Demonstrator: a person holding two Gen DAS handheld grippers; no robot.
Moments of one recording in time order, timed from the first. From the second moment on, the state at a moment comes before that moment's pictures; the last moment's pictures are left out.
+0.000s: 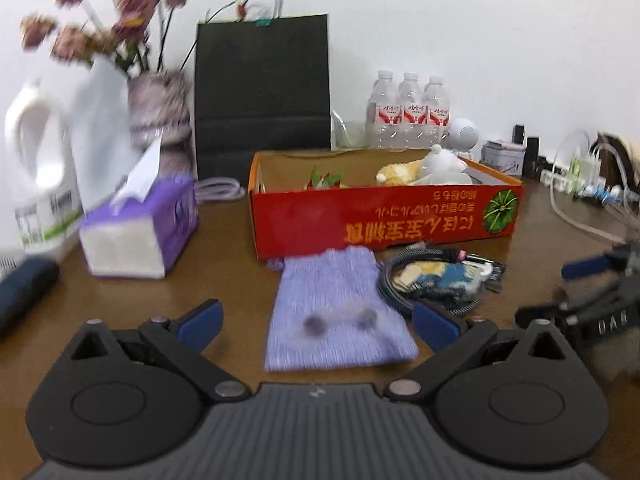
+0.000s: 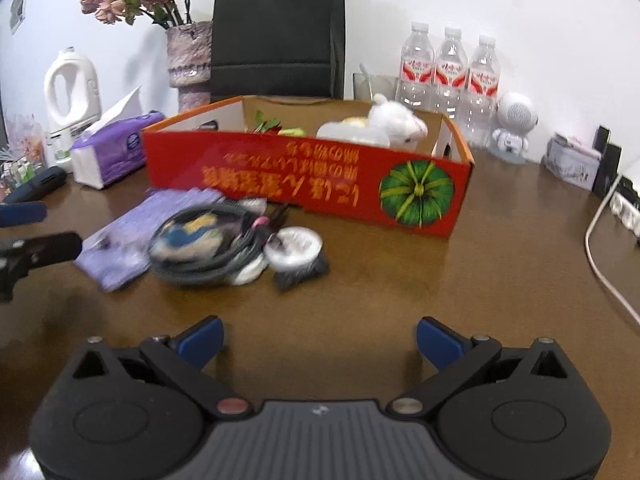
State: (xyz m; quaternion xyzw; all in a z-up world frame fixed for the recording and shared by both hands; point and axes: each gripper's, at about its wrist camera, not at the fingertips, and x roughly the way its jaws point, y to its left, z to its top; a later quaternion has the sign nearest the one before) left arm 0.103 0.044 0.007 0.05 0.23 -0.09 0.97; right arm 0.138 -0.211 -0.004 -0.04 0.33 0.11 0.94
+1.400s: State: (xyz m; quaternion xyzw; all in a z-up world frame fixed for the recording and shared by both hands) left arm 0.101 0.054 0.010 -0.03 0.26 -0.10 0.96; right arm 0.118 -0.219 0.012 0.00 0.28 0.15 0.95
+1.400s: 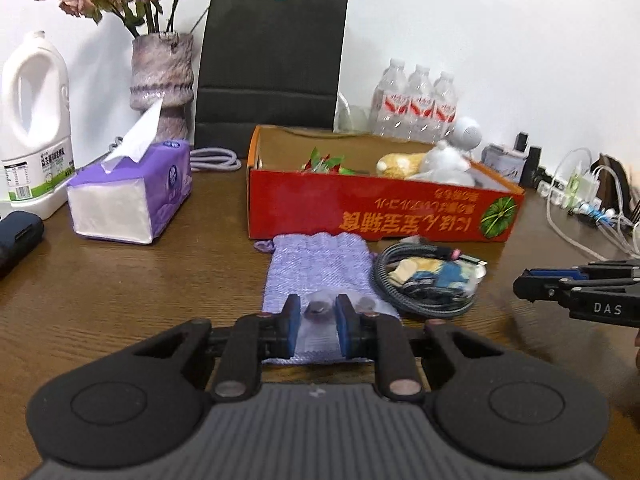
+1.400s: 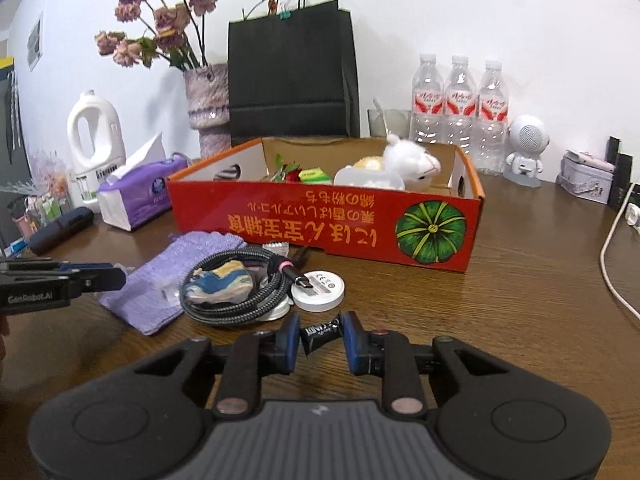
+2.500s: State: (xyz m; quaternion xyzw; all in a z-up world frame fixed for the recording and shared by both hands) left arm 0.253 0.024 0.049 -0.06 0.21 -0.10 0.97; right arm 0.260 -0.165 0.061 0.01 0.19 0.14 0.97
